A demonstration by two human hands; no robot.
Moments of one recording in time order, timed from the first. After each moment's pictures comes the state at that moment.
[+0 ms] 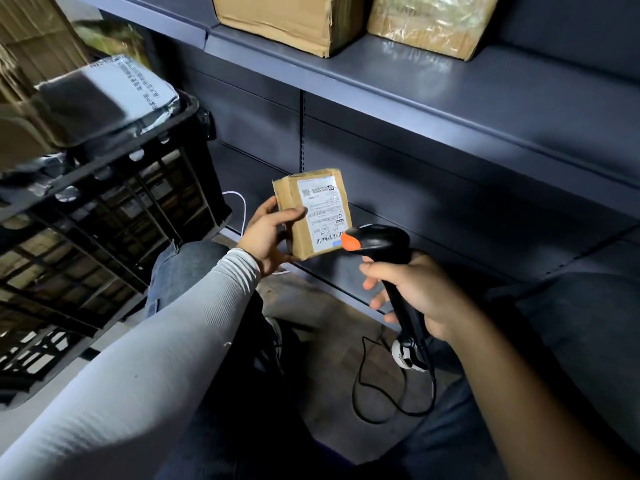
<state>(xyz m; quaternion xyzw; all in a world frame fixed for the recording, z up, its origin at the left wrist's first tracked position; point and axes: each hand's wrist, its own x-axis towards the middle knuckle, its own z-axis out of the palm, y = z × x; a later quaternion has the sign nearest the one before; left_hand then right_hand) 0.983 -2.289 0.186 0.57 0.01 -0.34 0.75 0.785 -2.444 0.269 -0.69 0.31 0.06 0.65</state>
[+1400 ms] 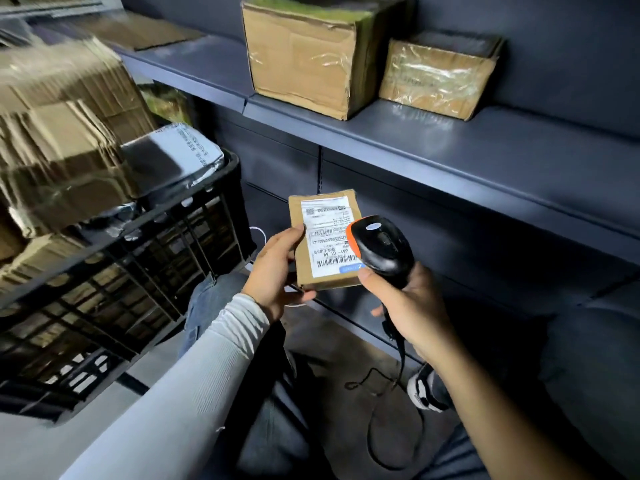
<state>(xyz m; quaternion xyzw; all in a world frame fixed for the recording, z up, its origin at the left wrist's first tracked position) 0.940 -2.257 0.257 0.62 0.03 -0.31 0.72 0.802 -2.415 0.281 -0.72 0.25 -0.15 0.63</state>
